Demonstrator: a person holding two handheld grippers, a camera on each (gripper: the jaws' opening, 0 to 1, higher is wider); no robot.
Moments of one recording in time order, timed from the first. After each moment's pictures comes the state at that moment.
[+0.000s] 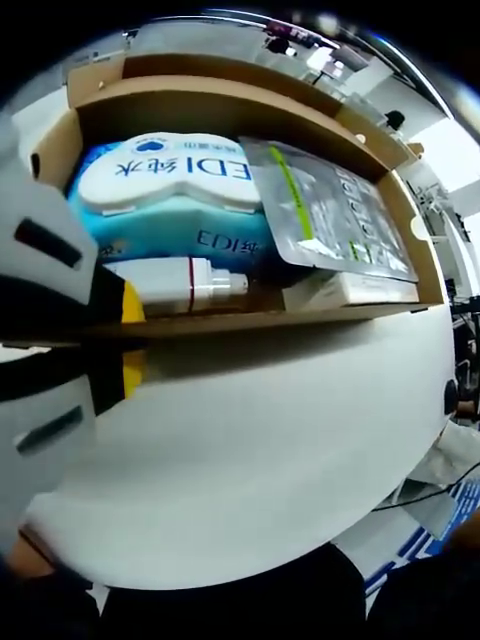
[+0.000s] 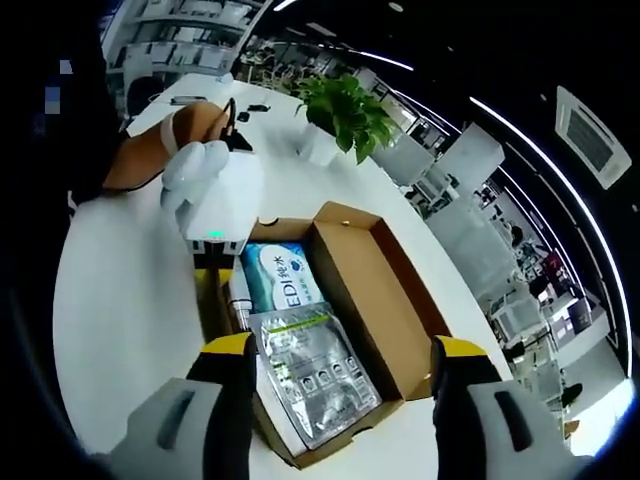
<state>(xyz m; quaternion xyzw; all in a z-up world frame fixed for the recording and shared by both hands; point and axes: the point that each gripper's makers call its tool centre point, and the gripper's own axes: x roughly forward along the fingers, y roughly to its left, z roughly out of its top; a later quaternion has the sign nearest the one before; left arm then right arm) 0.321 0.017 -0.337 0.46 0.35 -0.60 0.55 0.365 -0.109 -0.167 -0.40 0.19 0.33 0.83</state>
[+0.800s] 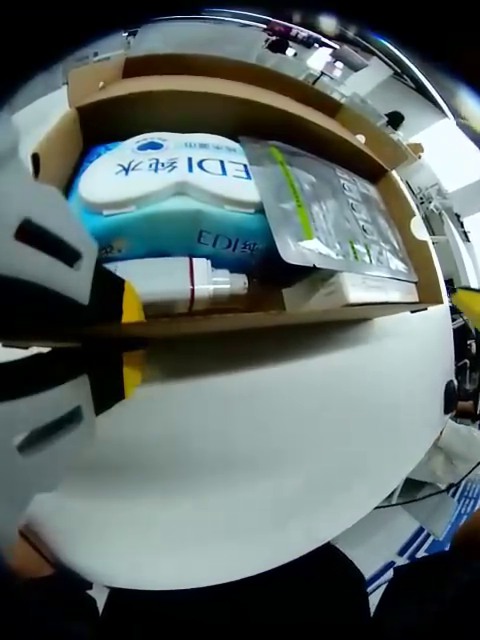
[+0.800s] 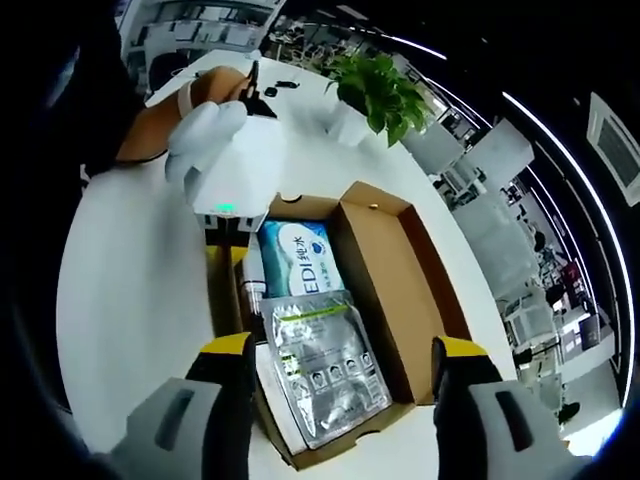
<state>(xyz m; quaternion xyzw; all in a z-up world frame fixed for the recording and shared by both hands) 0.322 0.016 -0.337 0.46 0.35 -0.60 0.55 0.370 -0.100 -0.192 -0.44 0.23 0.37 0.79</state>
